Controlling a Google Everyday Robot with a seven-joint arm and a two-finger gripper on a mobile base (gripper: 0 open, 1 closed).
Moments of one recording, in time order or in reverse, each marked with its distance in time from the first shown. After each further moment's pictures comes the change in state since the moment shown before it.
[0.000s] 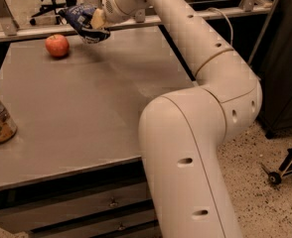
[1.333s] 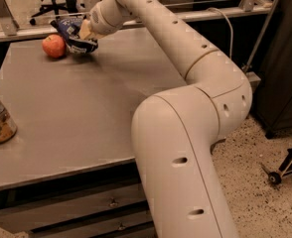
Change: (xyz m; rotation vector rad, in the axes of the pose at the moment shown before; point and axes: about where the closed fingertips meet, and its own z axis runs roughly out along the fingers) arm 0.014 0.028 0.047 -0.043 0.032 0.157
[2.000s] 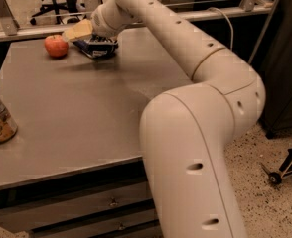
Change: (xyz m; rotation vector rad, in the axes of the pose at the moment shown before) arm 0.008 -0.007 -0.007 0.038 -0.013 0.011
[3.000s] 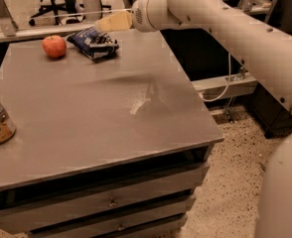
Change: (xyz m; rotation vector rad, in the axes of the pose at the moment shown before) arm 0.011 -0.023 -0.140 0.086 -0.307 -0.153
